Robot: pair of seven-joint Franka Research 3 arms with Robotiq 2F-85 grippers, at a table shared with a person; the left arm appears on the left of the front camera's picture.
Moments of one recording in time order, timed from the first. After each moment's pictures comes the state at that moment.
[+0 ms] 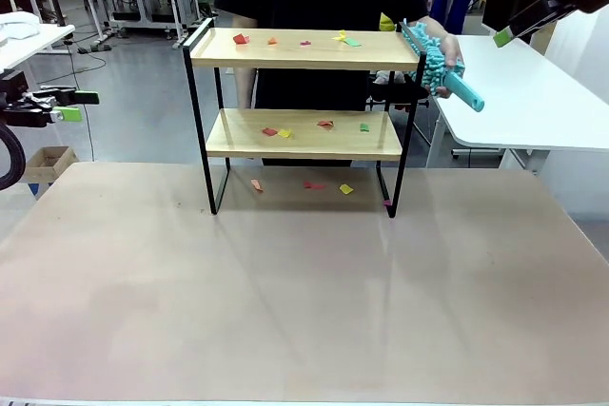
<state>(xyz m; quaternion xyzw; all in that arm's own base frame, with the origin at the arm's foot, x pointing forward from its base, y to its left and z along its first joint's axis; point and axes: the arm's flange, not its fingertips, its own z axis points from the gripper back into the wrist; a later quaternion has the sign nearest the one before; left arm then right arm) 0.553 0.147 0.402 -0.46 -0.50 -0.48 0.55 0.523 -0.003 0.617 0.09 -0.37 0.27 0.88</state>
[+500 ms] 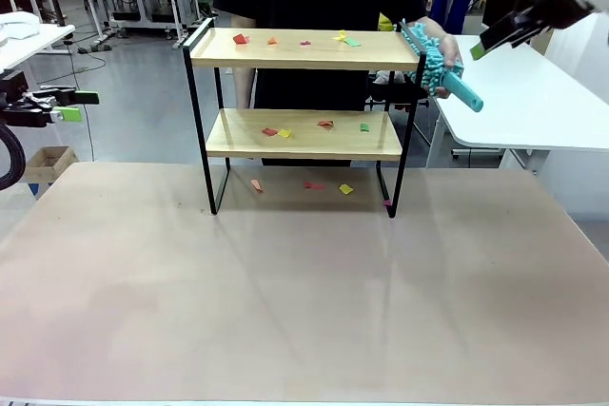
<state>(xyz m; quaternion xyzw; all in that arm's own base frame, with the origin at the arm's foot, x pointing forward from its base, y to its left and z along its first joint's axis) 0.553 0.147 0.402 -0.46 -0.50 -0.48 0.55 0.506 0.044 0.588 0.07 -0.38 0.21 0.90</state>
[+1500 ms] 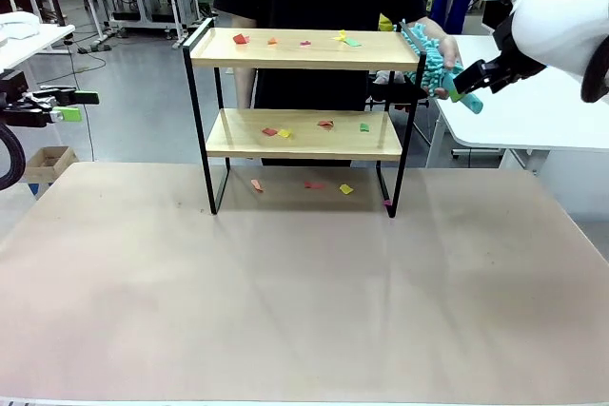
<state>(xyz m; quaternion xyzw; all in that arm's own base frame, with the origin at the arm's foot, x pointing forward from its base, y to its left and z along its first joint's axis) 0.553 0.147 0.402 -0.46 -0.50 -0.48 0.55 0.502 0.070 0.530 0.06 -0.33 0.17 0.93</state>
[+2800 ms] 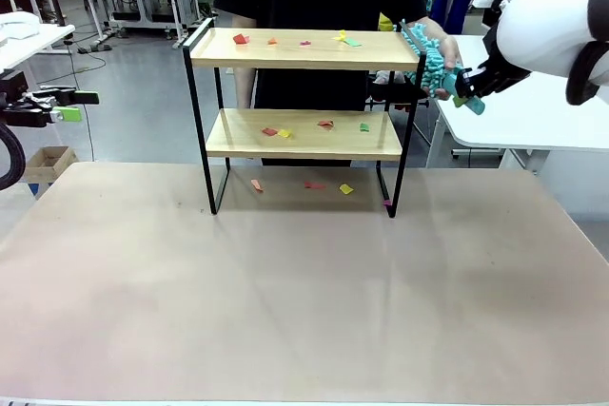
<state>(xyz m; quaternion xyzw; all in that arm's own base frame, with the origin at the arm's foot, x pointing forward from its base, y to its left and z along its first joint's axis) 0.553 0.147 0.402 -0.46 -0.50 -0.48 0.55 0.521 0.075 0.523 0.06 -0.31 0.12 0.94</state>
